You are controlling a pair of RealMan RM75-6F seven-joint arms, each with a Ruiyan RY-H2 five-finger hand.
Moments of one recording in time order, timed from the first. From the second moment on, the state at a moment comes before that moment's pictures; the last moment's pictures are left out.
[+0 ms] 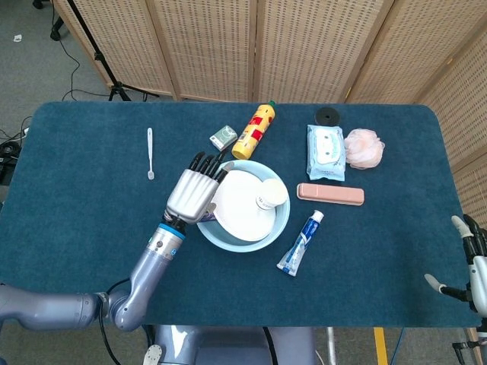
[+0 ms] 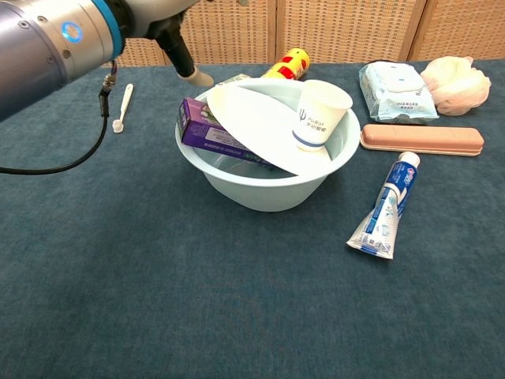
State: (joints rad) left arm -0.94 -1.57 -0.27 -1.73 0.95 1.24 0.82; right arm 0.00 -0.98 0.10 -1.80 -1.42 1.50 0.17
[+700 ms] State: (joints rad) left arm -0.58 -1.14 -0.03 -1.87 1.16 1.34 0.48; right arm 0.02 -1.01 0.07 -1.85 -1.44 1.48 -0.03
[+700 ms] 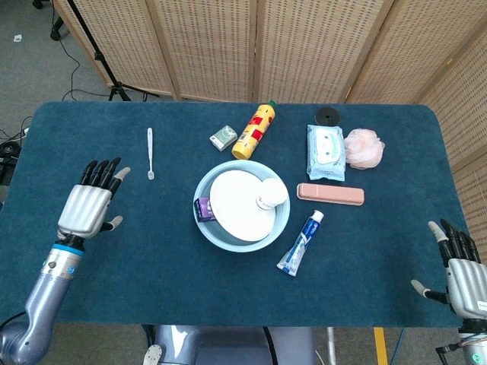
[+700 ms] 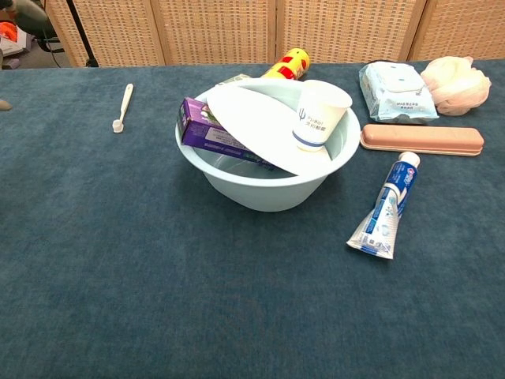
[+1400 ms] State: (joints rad) left arm -0.20 -1.16 0.15 -1.75 1.44 1.63 0.37; right arm 0.02 -1.02 0.06 -1.86 -1.43 1.48 -0.08
